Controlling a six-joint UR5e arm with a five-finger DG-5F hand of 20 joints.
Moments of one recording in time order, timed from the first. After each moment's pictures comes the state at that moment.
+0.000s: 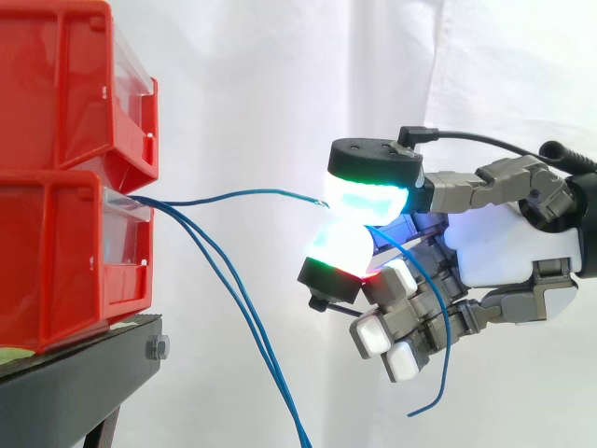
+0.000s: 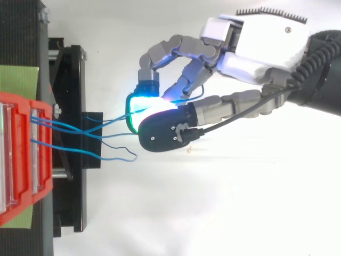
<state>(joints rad) 0.16 -2.23 -1.22 -2.92 -1.21 -0.06</state>
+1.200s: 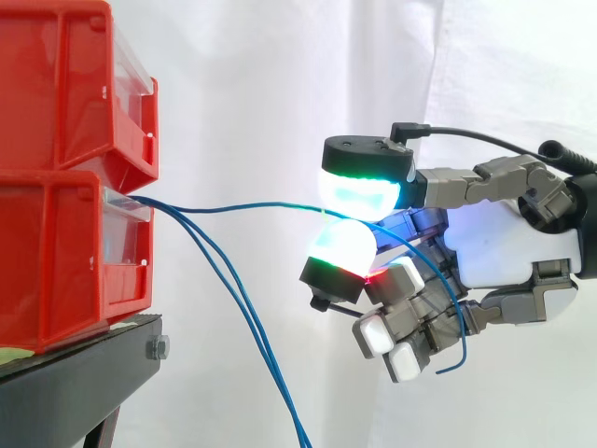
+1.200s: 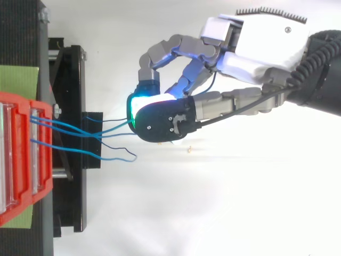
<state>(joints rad) 0.16 -2.23 -1.22 -2.92 -1.21 -0.07</state>
